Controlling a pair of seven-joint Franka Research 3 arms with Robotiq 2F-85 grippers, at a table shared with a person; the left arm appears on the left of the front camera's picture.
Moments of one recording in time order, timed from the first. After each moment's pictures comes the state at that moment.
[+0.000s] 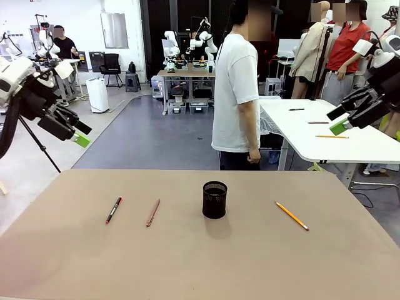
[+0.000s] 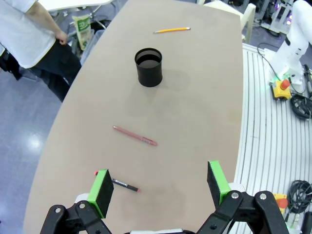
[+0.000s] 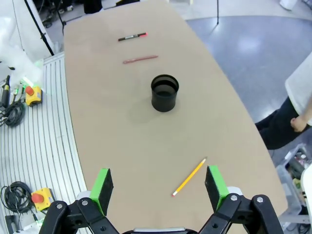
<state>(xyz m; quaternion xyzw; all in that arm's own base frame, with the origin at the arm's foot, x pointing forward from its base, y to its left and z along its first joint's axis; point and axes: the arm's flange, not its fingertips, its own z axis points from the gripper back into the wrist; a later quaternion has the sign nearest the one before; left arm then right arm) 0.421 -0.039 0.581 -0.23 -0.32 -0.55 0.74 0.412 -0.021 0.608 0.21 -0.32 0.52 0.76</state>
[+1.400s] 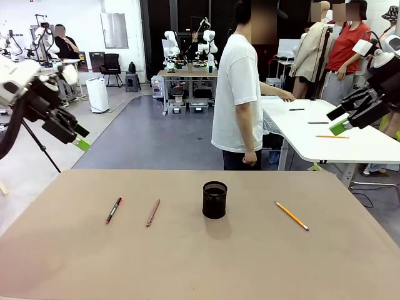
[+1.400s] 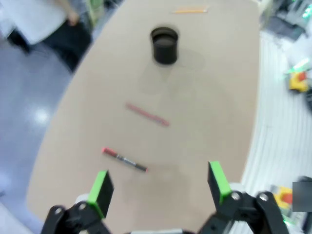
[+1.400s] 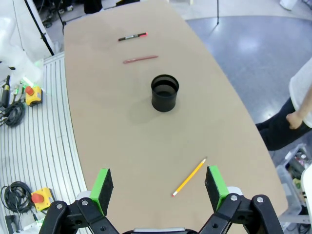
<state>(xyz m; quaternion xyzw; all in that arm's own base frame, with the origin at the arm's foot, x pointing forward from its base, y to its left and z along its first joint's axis) 0.428 -0.047 0.573 -0.16 -0.28 -0.52 0.79 0.412 -0.021 0.608 0.21 -0.32 0.52 0.76</state>
